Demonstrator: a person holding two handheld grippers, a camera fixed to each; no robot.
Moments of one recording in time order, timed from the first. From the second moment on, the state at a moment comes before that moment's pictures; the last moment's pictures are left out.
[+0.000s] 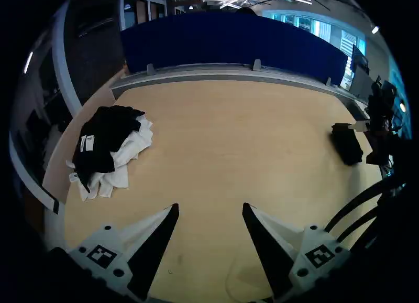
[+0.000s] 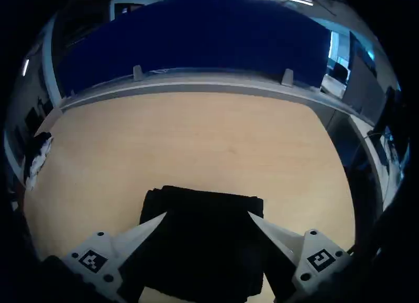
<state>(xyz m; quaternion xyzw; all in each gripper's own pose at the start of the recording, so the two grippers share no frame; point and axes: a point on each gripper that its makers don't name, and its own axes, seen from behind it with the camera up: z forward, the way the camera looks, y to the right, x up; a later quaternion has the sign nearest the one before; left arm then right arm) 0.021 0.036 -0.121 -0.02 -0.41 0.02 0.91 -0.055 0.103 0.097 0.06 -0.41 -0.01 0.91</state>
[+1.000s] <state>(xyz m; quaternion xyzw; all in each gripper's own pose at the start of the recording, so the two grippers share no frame) 0.030 0.045 -0.115 -0.04 -0.39 0.02 0.92 0.063 0.073 0.037 0.03 -0.22 0.02 0.97</state>
